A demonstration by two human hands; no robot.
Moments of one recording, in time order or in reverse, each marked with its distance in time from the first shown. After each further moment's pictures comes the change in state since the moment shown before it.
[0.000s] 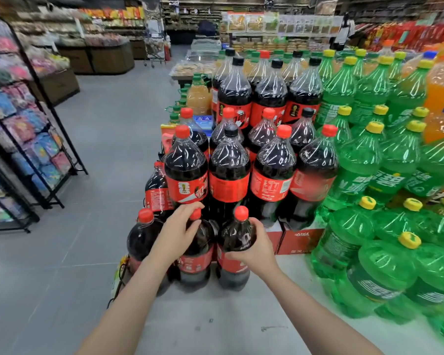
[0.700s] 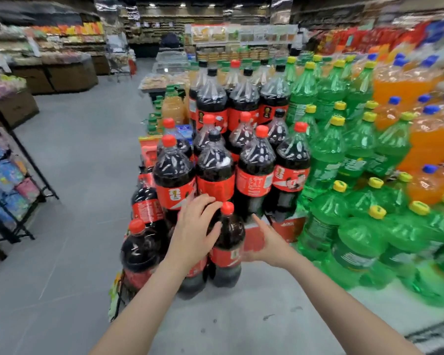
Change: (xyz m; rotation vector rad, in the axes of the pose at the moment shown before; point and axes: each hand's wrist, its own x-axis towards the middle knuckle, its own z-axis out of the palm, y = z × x) left_hand 0.001 0.051 -0.004 0.180 0.071 0.381; right_hand -0.025 -0.022 -0.051 -0.230 -0.226 0.060
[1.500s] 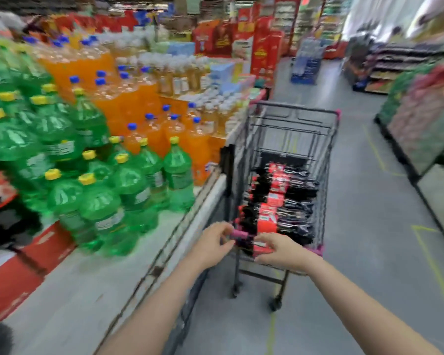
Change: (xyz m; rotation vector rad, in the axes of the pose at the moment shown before) left_hand -0.098 0.453 0.197 -0.703 -0.931 0.444; right_hand -0.497 0.184 -0.123 -0.039 0.427 0.752
